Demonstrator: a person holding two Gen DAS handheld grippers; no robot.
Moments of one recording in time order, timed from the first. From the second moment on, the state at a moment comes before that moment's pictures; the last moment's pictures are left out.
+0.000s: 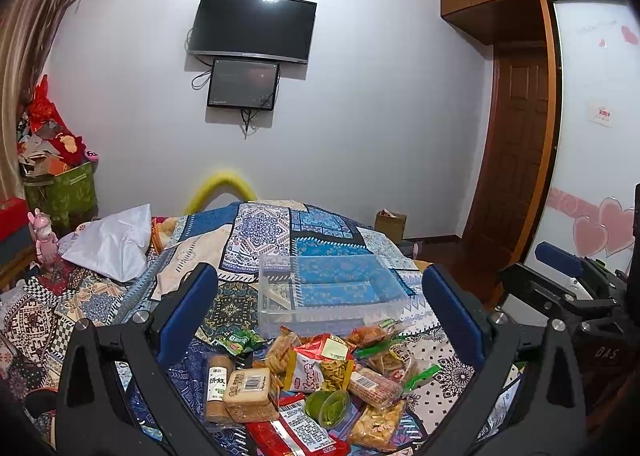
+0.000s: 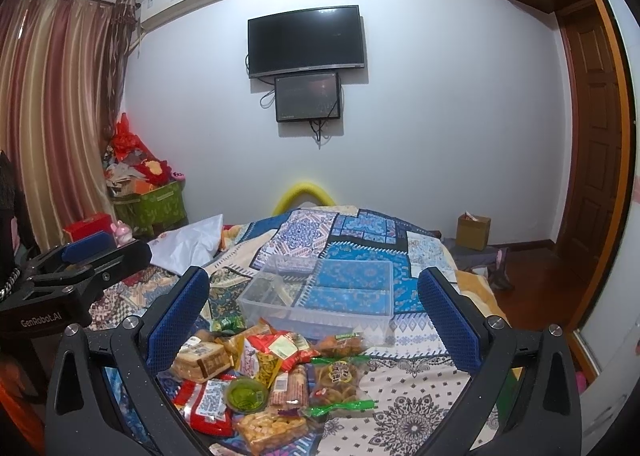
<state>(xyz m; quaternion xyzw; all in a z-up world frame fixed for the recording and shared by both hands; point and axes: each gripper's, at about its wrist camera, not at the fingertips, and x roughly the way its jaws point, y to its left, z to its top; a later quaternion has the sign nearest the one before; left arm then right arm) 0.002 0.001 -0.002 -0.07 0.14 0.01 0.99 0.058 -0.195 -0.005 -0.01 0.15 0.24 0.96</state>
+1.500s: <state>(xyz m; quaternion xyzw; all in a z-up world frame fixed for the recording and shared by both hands) 0.010 0.004 -0.014 -0.07 0.16 0.02 0.98 0.063 -0.193 -0.014 0.00 0.17 0.25 0.95</state>
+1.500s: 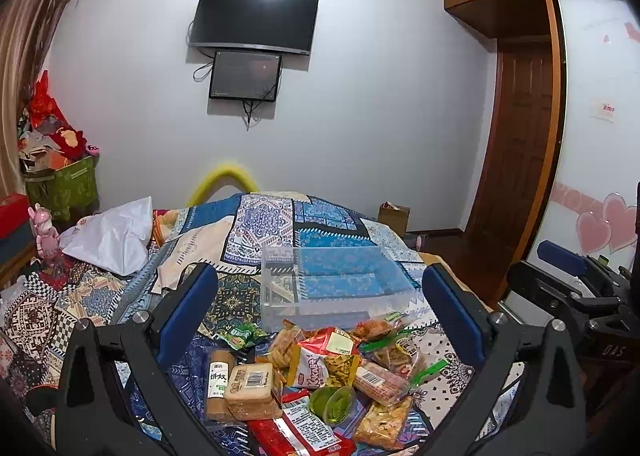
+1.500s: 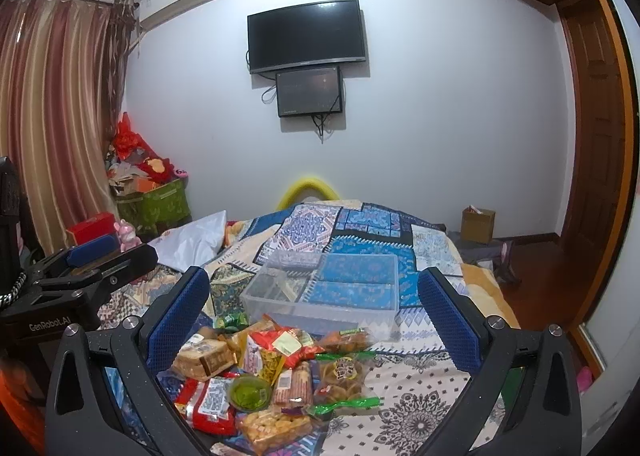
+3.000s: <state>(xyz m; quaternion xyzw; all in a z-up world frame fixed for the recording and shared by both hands) 0.104 0.065 -0.189 -0.13 0.44 0.02 0.89 0.172 -0.185 -0.169 0.01 0.45 0.25 0.86</state>
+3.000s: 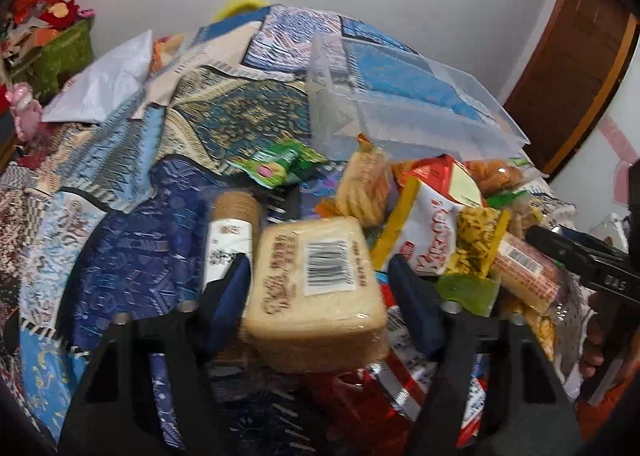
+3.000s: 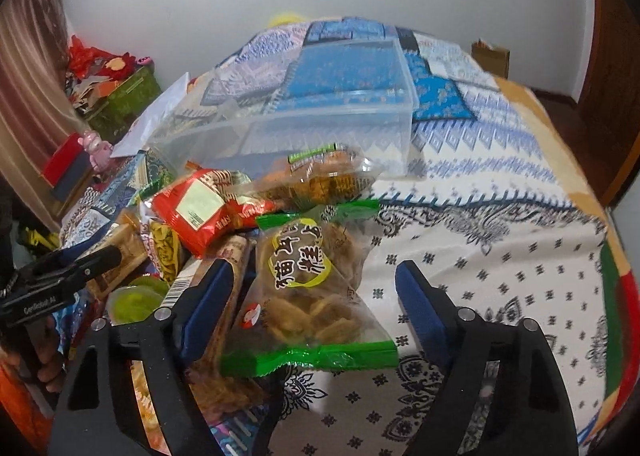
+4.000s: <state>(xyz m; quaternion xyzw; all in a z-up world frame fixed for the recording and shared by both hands) 0.105 0.054 -0.100 -0.12 0.33 0.02 0.93 0.159 -0.211 -0.103 0.03 0.37 0.27 0.89</state>
